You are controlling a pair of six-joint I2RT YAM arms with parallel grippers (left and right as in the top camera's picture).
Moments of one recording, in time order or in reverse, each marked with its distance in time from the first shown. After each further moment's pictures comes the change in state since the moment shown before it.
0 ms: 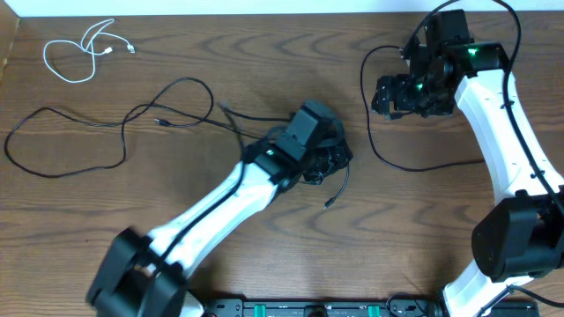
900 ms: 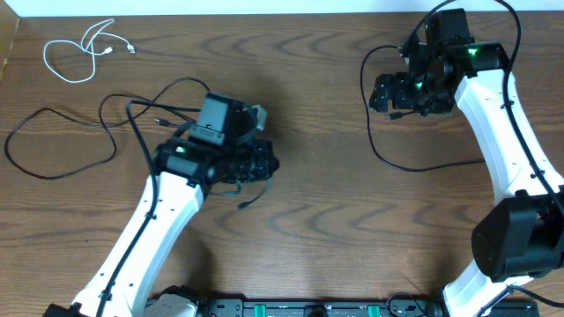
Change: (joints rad) left arm 0.357 -0.249 0.002 -0.559 0.106 0.689; right arm 0.000 0.000 0.000 0.012 -0.029 0.006
